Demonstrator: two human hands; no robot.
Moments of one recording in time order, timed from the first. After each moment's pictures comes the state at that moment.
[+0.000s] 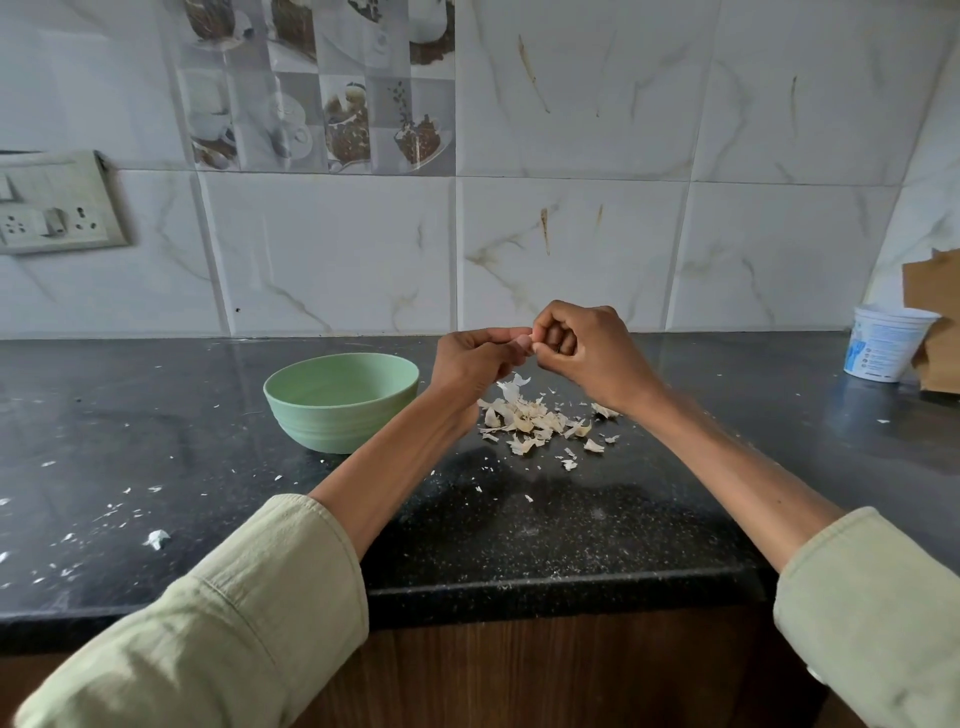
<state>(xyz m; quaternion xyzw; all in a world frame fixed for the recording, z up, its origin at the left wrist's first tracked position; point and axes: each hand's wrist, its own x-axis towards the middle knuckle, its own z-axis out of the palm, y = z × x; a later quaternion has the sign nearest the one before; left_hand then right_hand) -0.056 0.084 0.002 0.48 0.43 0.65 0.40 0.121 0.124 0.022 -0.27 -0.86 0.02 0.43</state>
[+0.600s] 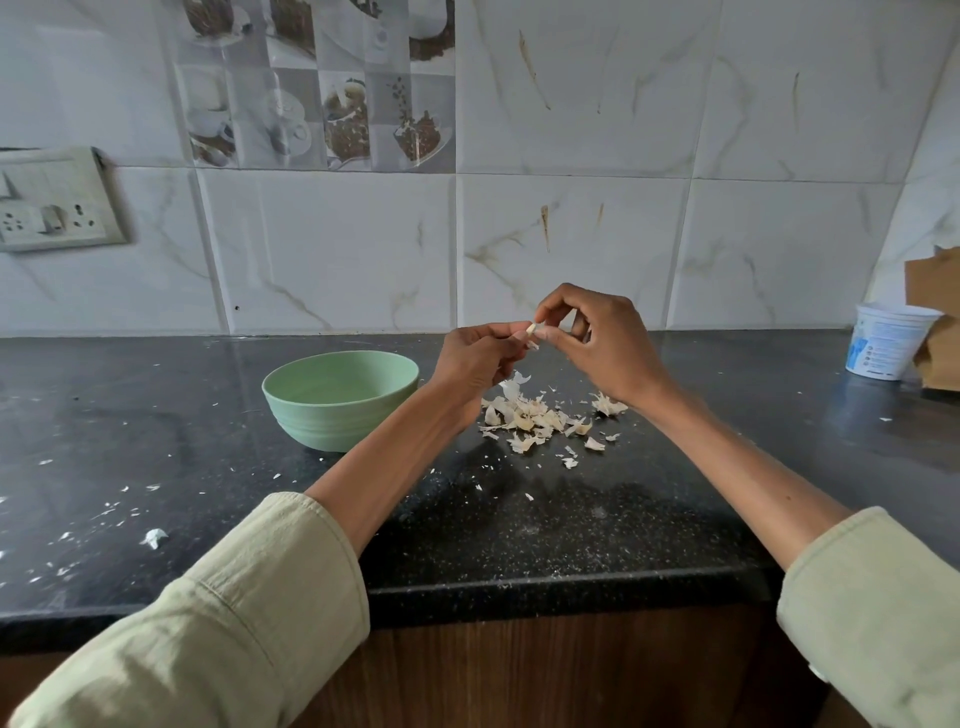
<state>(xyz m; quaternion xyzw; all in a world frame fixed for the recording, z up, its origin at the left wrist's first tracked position) -0.055 0.083 0.005 0.48 0.43 0.63 0.44 0.127 0.121 0.028 -0.28 -0.84 0.00 0.47</state>
